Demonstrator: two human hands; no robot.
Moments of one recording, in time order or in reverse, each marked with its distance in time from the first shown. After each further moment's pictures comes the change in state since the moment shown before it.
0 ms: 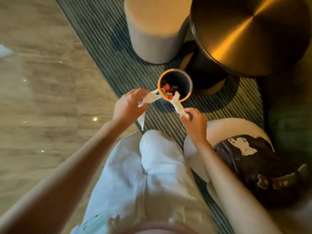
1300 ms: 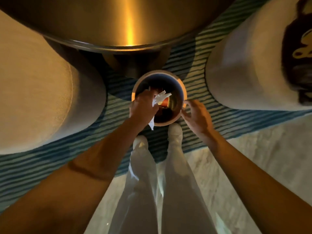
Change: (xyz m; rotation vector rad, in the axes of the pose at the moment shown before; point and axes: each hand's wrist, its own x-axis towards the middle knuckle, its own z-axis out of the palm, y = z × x) left_hand 0.430 -0.101 0.289 0.437 -1.010 0.757; right_hand 0.281 0.088 0.216 -0.031 0.455 0.936
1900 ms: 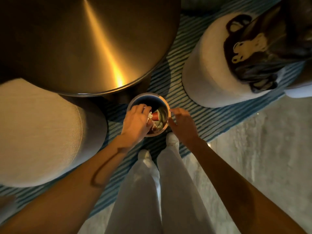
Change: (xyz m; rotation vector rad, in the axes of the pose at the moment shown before) left_hand -0.060 0.072 -0.095 0.387 -0.083 0.369; right_hand -0.069 -0.056 -0.096 0.100 0.143 0.068
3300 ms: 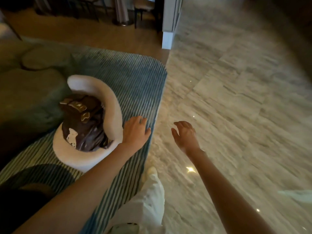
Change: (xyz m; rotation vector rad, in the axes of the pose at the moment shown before) left_hand -0.013 0.715 -0.035 0.436 0.103 0.786; right_hand -0.351 0.445 -0.405 0.035 0.635 0.627
